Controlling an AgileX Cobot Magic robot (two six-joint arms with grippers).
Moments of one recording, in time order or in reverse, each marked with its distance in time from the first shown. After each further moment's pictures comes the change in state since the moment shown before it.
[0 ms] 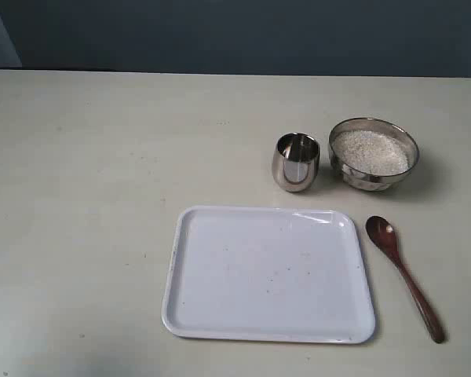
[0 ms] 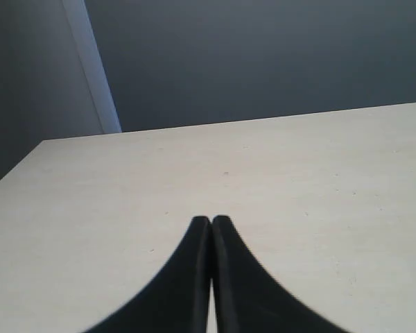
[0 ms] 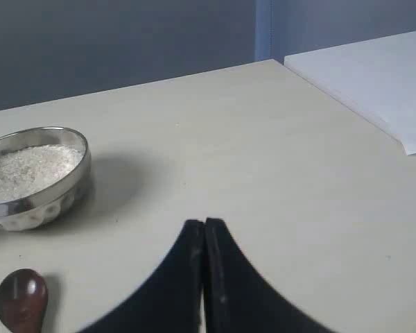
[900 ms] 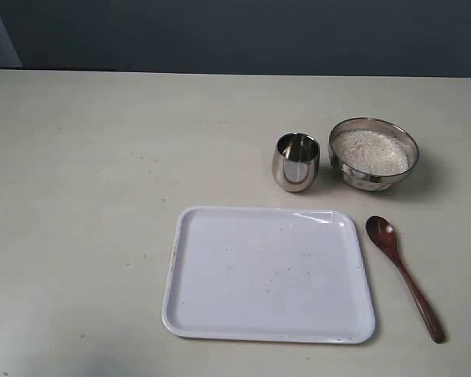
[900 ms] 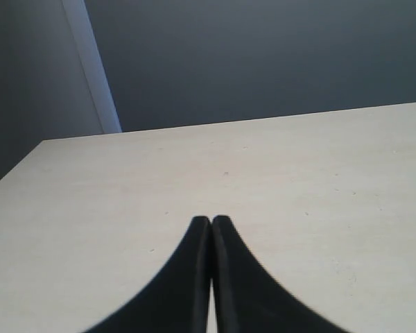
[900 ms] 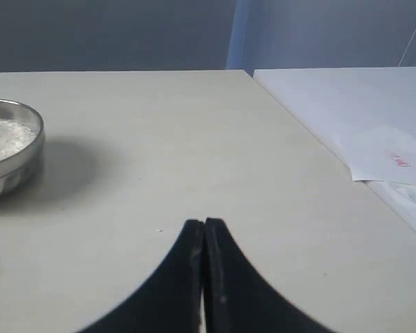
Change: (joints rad) left arm 0.000 0.000 0.000 0.000 0.000 0.000; right arm 0.000 0.000 0.000 -0.194 0.000 0.000
